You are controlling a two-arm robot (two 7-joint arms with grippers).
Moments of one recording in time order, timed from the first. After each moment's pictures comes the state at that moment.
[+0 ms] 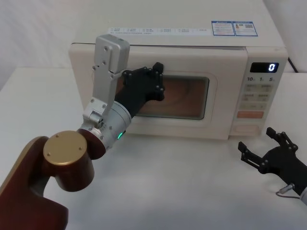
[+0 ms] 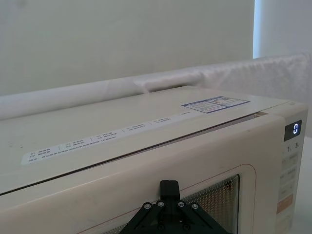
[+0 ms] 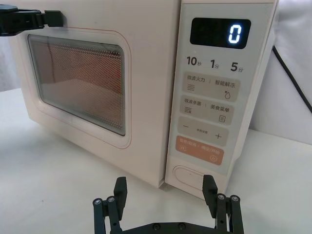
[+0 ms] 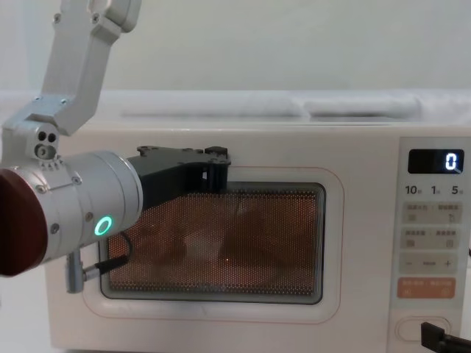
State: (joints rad) left arm -0.24 0.18 0.30 -1.70 -0.15 0.20 -0.21; right arm -0.07 0.36 -0.16 -1.64 0.27 -0.07 0.36
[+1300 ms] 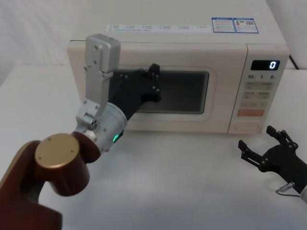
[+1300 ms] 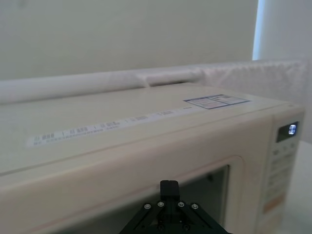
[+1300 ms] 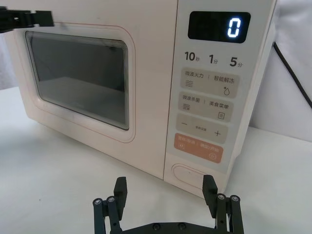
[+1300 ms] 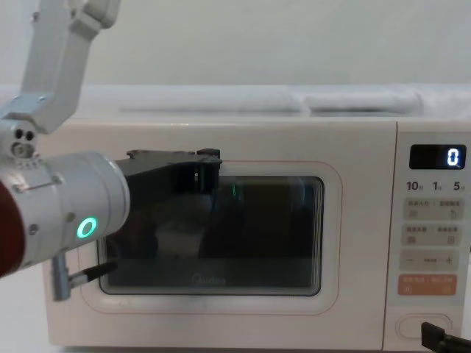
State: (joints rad) left arm -0.20 0.17 0.27 -1.74 -0.19 0.23 -0.22; right arm -0.07 0.36 -0.16 -1.64 0.27 -0.07 0.36
